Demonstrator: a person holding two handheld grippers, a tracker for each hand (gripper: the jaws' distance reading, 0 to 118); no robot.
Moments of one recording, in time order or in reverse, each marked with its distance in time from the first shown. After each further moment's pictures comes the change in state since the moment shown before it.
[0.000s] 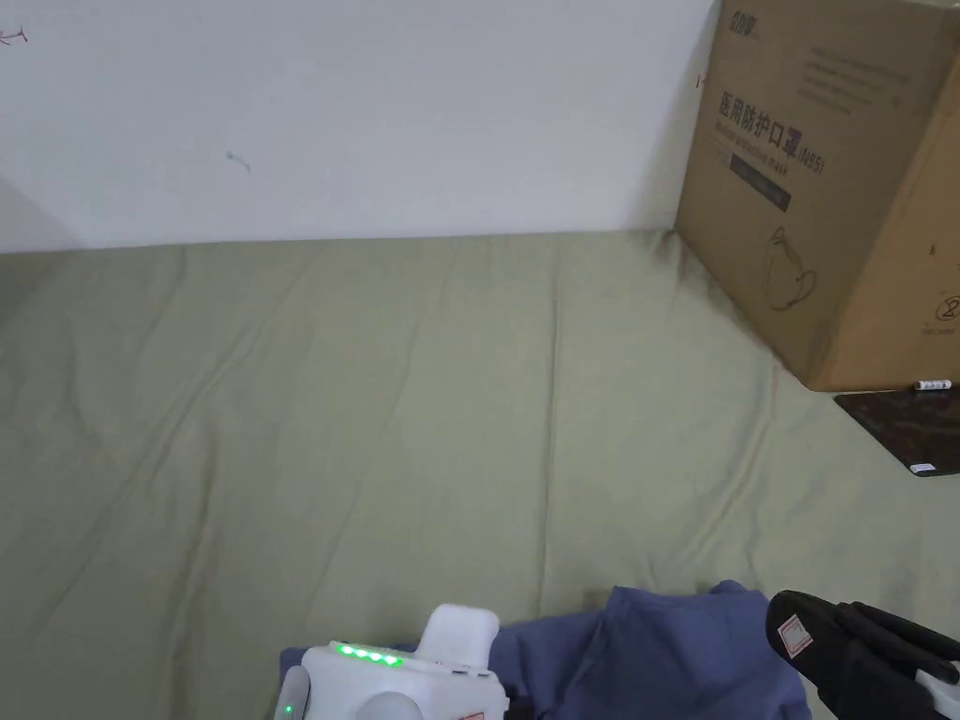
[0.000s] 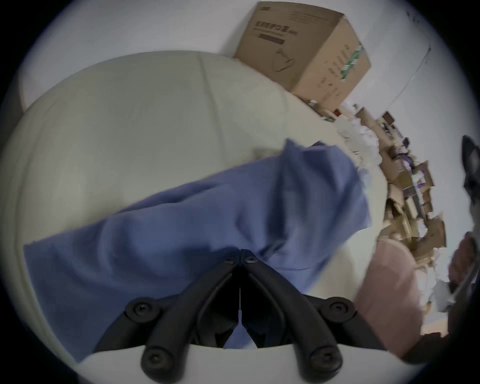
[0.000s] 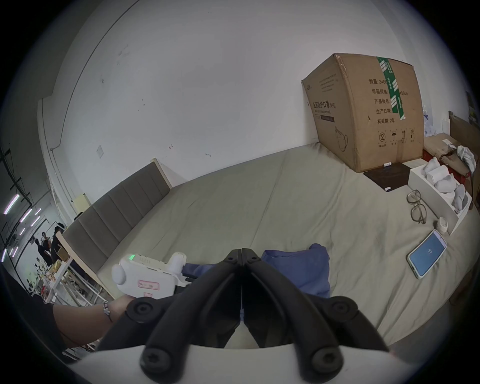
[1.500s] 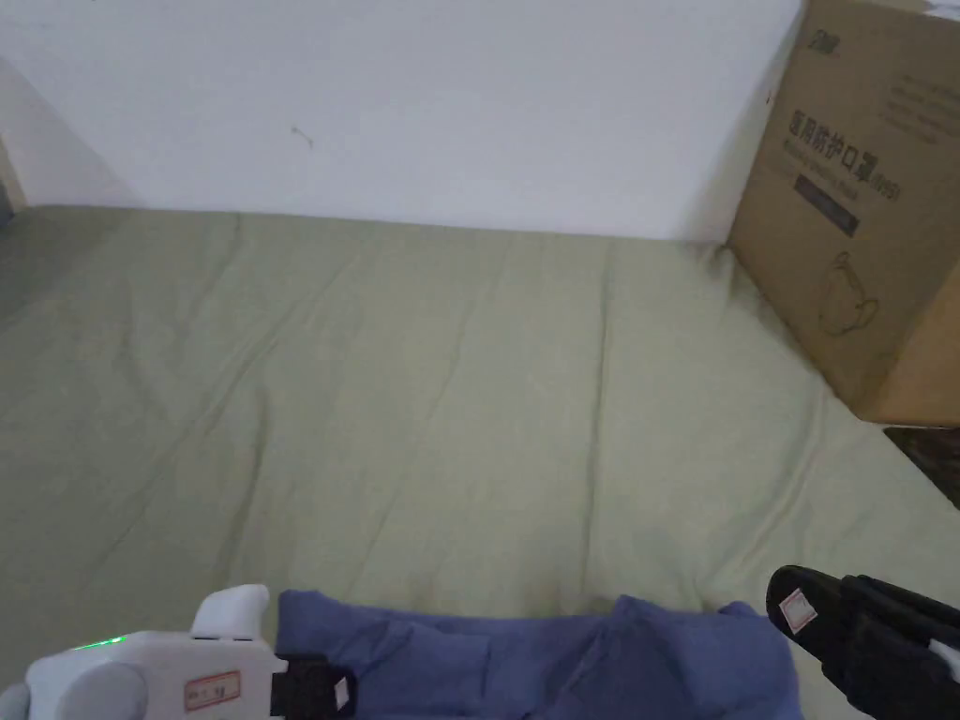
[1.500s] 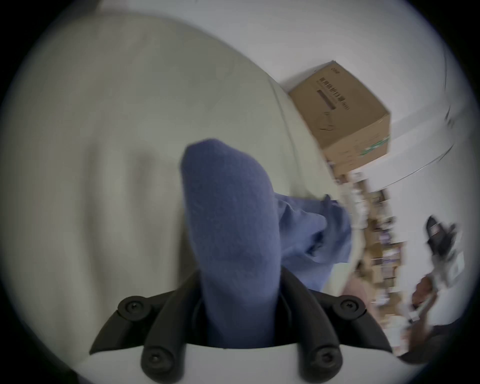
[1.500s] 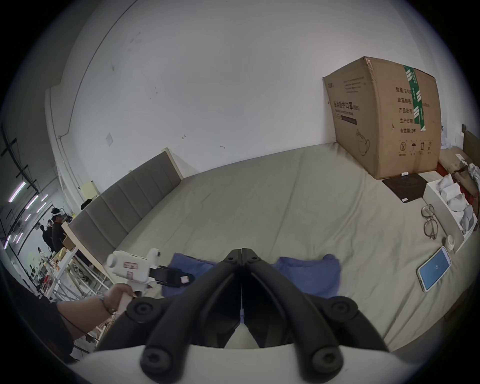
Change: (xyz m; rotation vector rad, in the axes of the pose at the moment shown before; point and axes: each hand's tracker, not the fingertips) left arm -0.130 -0.049 0.122 0.129 0.208 0.325; right arm -0.045 0.025 -0.014 -0.049 0.060 0.063
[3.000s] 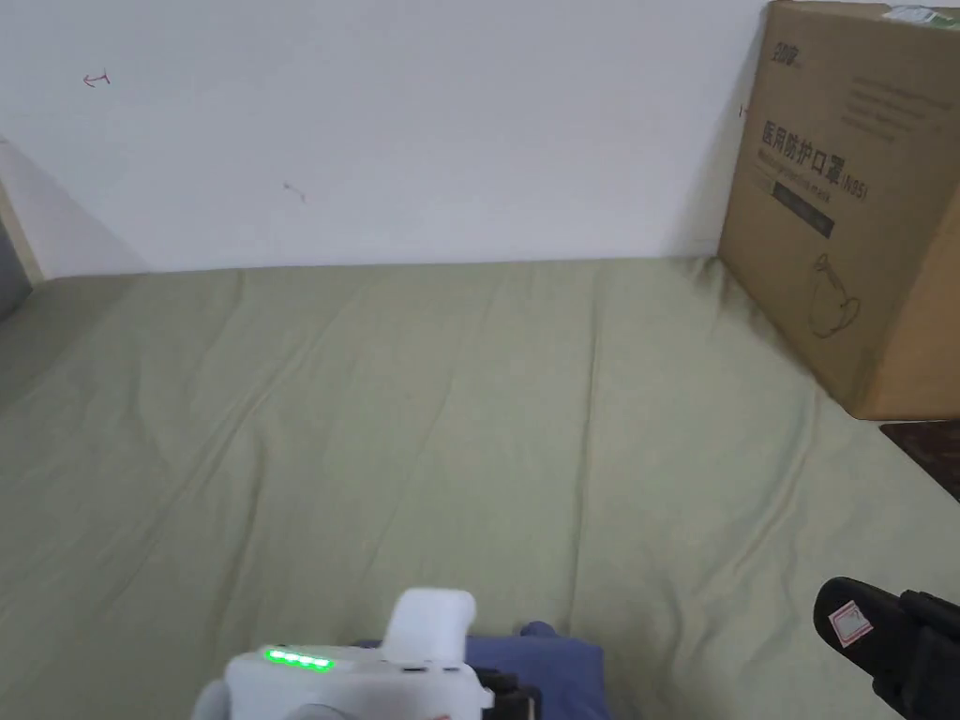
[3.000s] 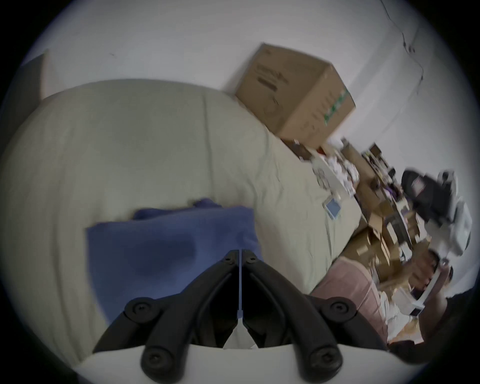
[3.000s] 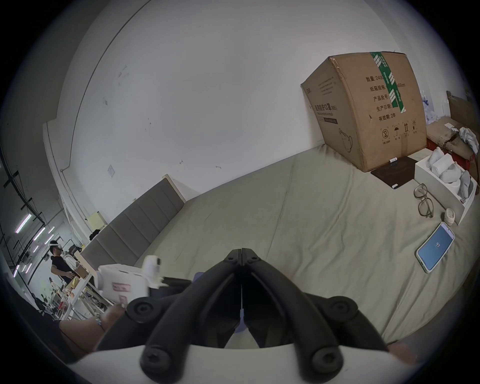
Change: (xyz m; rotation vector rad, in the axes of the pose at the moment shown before) left arm 0.168 -0.016 -0.026 -0.036 -0.197 -0.289; right arm 0.029 -0.008 0.039 0.102 0.016 -0.144
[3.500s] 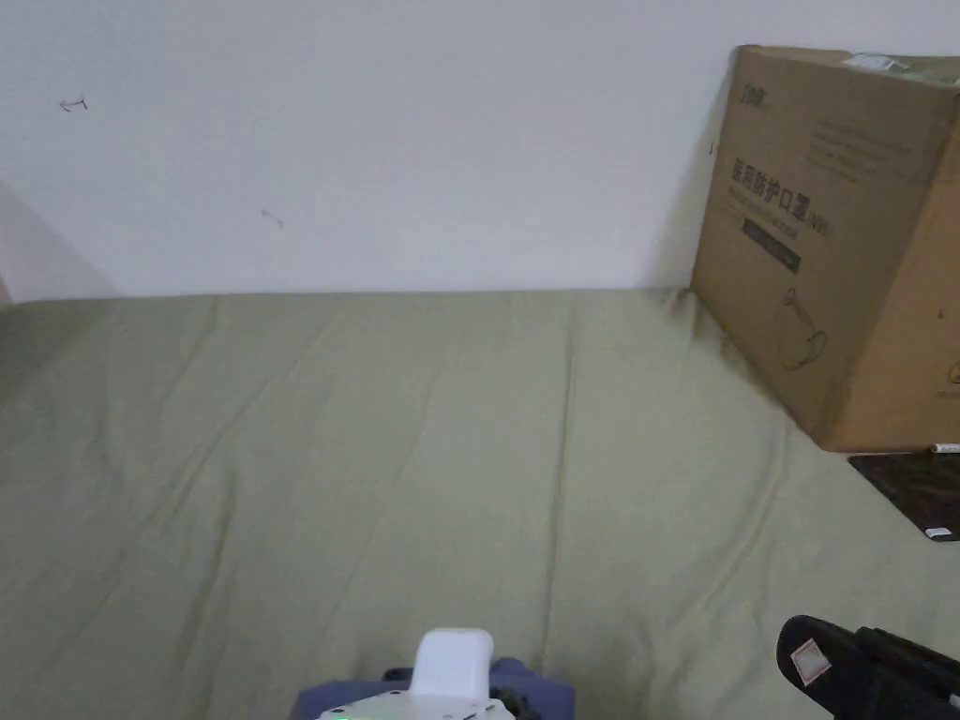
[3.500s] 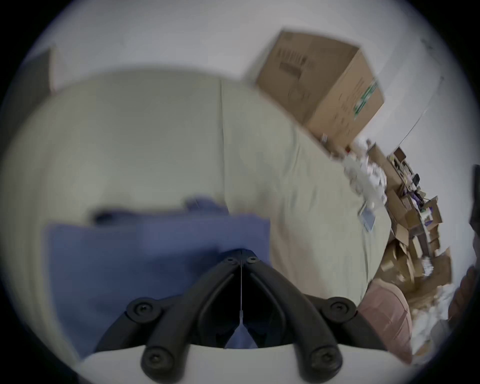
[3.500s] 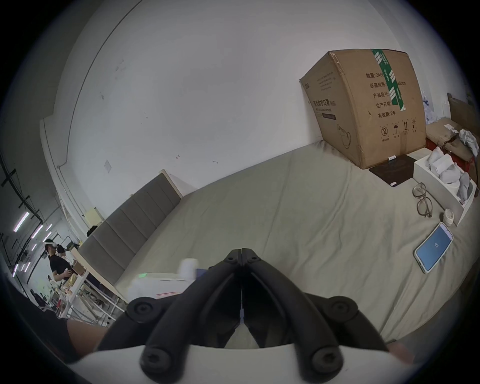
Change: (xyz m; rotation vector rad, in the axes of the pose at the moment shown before) left arm 0.012 -0.007 -0.022 0.263 0.235 0.006; right arm 0.008 0.005 -0.002 -0.020 -0.007 0.008
